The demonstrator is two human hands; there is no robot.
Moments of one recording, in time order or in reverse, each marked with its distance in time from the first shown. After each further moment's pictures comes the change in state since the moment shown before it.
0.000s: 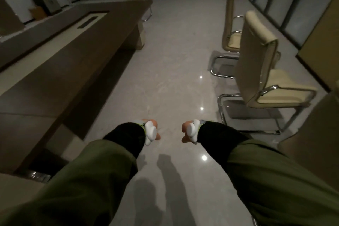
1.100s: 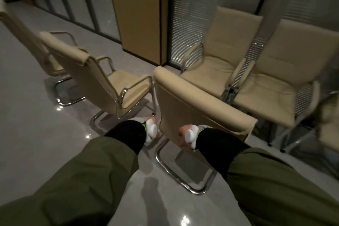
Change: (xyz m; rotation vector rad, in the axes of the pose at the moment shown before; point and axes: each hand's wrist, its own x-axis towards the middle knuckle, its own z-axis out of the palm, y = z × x) left_hand 0.110 0.462 0.008 0.536 0.002 0.872; right_hand -0.192 0.313 0.007 0.522 0.205 0.926
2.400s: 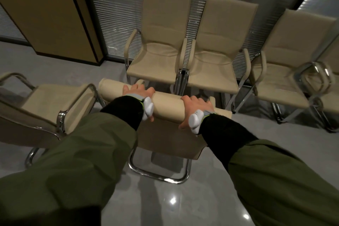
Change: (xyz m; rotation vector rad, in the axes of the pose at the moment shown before) left_hand 0.119 0.107 -0.107 0.401 0.141 0.495; right_hand -0.002 0.086 -0.074 0.004 0.410 0.476
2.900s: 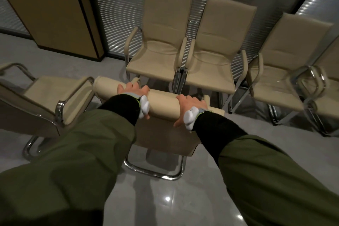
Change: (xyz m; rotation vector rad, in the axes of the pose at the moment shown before) left_hand -0.042 0.022 0.010 0.004 -0.008 -0.088; right_hand -0.025 0.006 0.010 0.023 -0.024 -0.032
